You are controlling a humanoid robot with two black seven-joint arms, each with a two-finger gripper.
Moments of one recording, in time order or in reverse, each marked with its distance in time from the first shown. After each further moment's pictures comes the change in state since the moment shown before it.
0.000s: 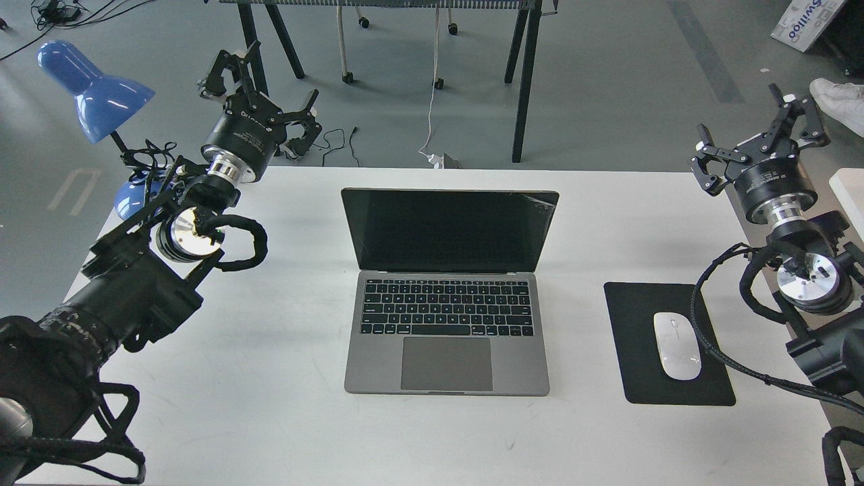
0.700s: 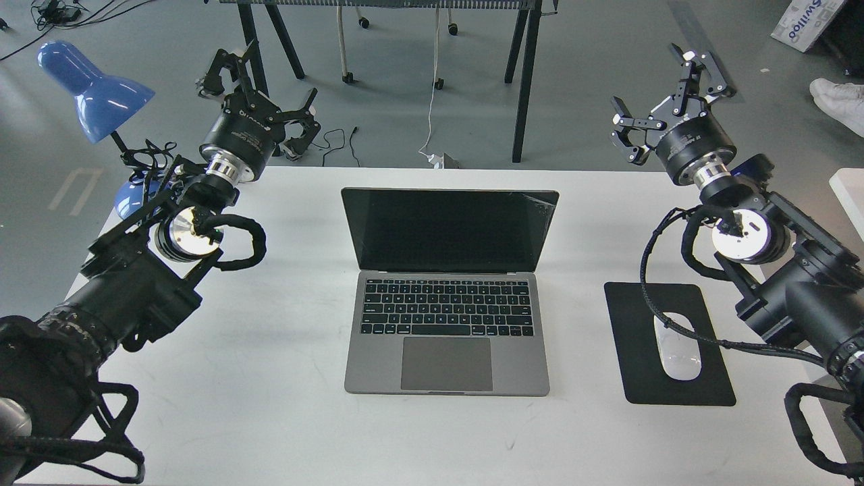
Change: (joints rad) left arm 0.000 0.003 0.000 0.000 -0.002 -0.007 -0.002; right arm 0.234 0.105 -0.291 -0.033 -0.015 -0.018 0.001
